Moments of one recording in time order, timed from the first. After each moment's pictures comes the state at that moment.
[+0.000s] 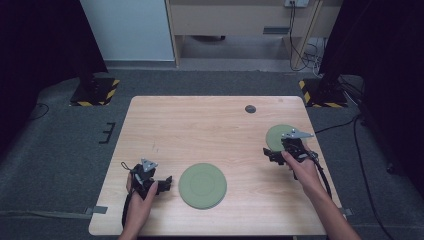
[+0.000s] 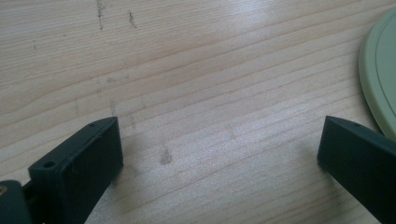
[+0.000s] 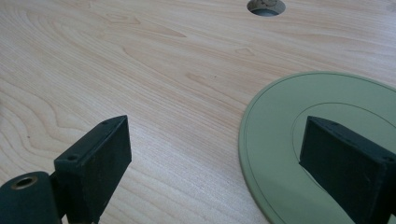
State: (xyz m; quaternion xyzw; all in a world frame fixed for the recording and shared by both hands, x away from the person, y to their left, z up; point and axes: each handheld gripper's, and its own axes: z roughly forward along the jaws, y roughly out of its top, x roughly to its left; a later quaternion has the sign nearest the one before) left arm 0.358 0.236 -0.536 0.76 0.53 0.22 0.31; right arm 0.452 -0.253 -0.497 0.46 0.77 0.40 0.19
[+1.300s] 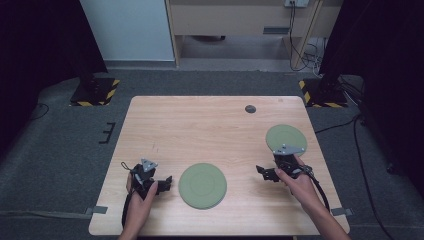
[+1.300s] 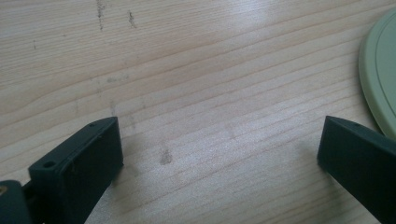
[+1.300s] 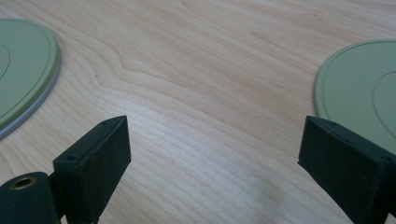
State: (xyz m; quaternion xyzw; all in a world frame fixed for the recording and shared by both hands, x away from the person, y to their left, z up) left arm 0.358 0.236 -0.536 0.76 0.53 0.22 0.31; right arm 0.405 -0.227 -0.510 0.41 0.81 0.38 0.17
